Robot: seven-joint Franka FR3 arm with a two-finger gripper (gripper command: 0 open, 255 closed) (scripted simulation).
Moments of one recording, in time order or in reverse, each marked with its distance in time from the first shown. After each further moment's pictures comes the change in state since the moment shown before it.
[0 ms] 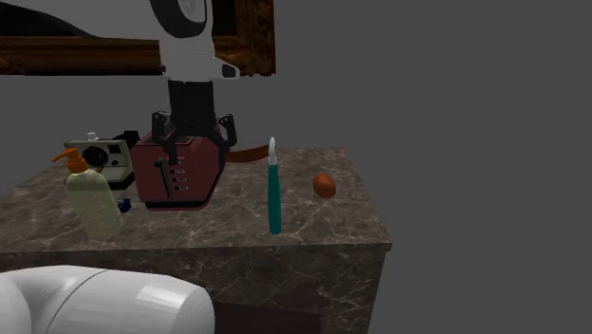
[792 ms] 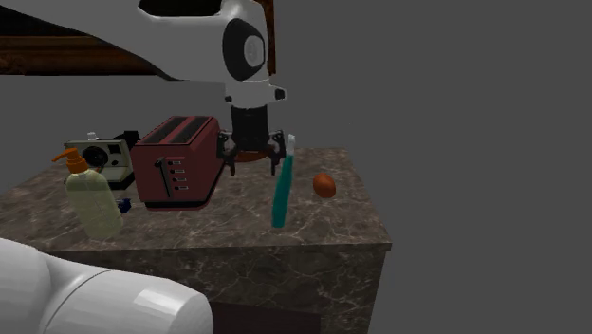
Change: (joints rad) arm -0.066 0.212 -0.125 -0.014 -0.102 0.318 -0.149
